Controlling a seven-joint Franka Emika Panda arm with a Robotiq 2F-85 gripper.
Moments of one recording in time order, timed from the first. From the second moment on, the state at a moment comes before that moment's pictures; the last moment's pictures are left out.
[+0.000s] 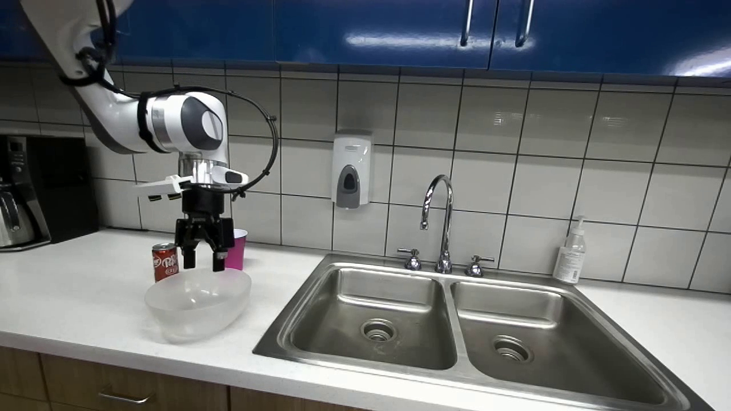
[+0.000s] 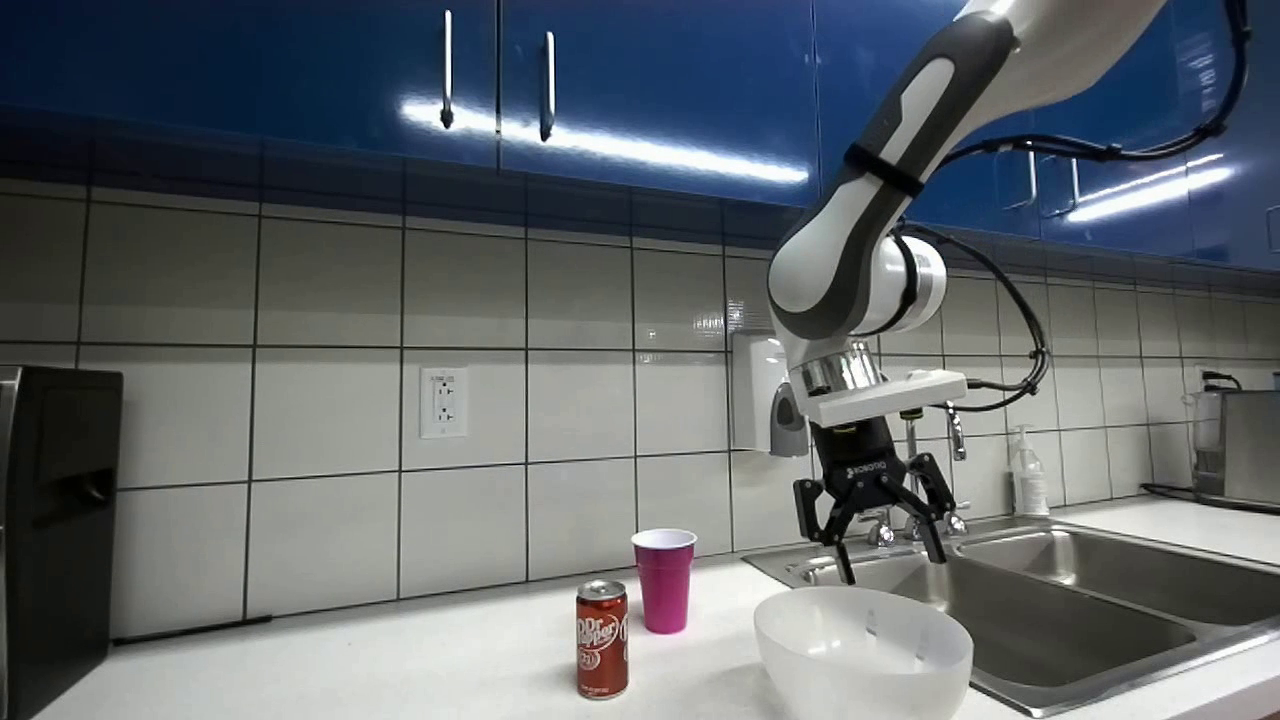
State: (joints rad) arm 0.01 0.06 0.11 -2.33 -0.11 2.14 0.47
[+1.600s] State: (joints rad) arm 0.02 0.26 0.00 -2.22 -0.16 2.22 0.42
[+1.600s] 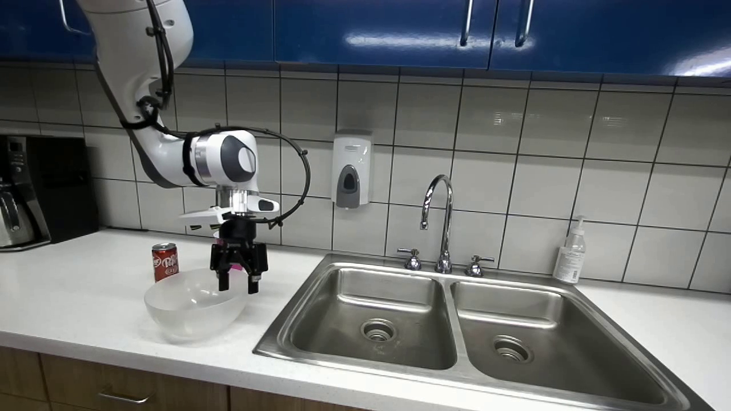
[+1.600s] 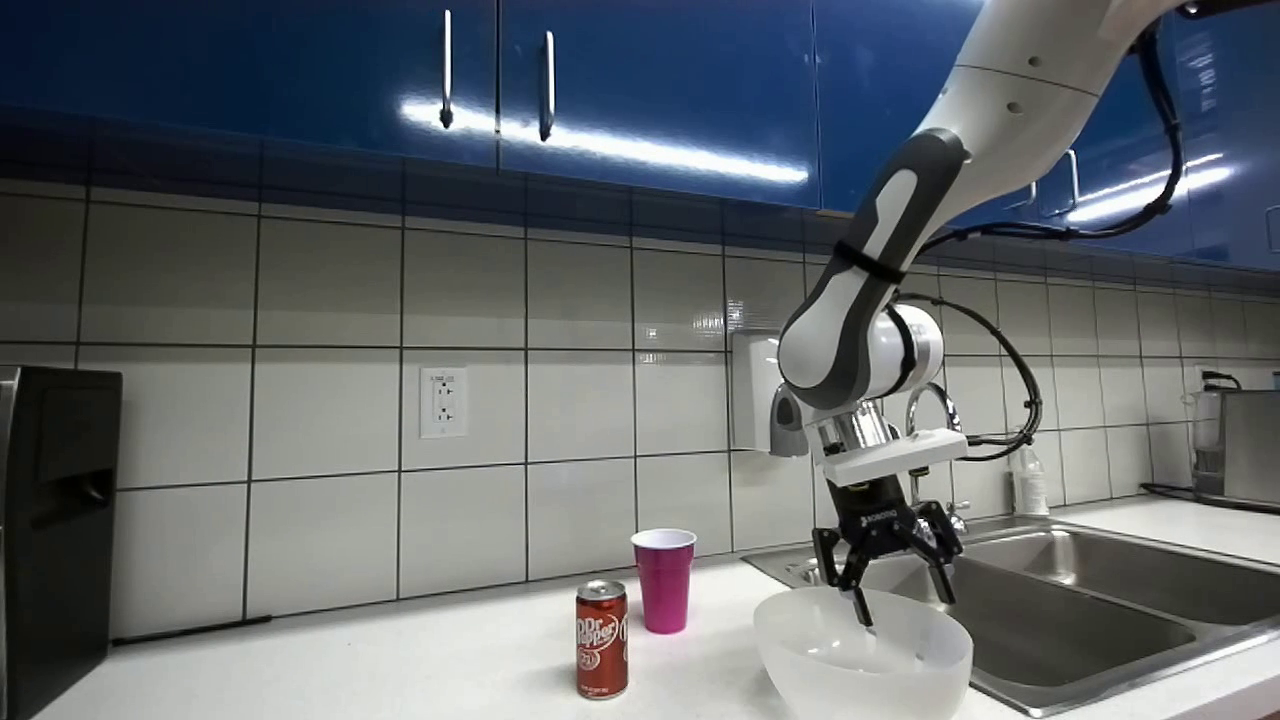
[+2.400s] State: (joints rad) arm 0.02 0.22 -0.01 -2.32 -0.16 2.32 0.36
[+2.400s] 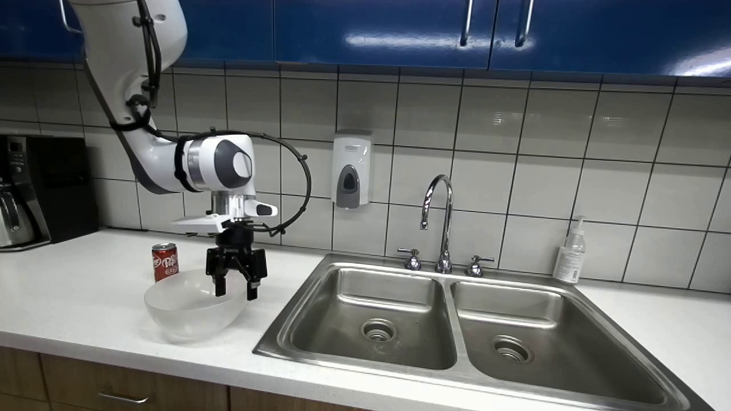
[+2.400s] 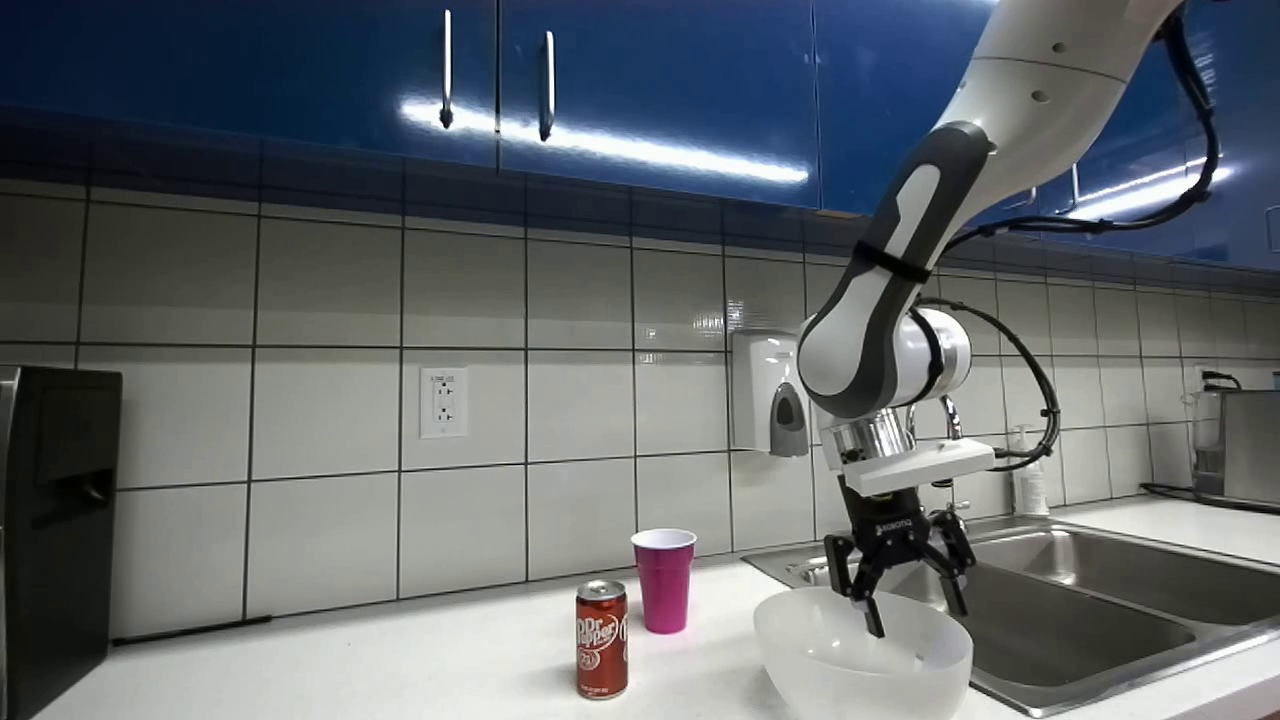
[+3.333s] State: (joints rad) arm 0.02 0.21 -0.01 -2.33 -0.14 2.34 0.33
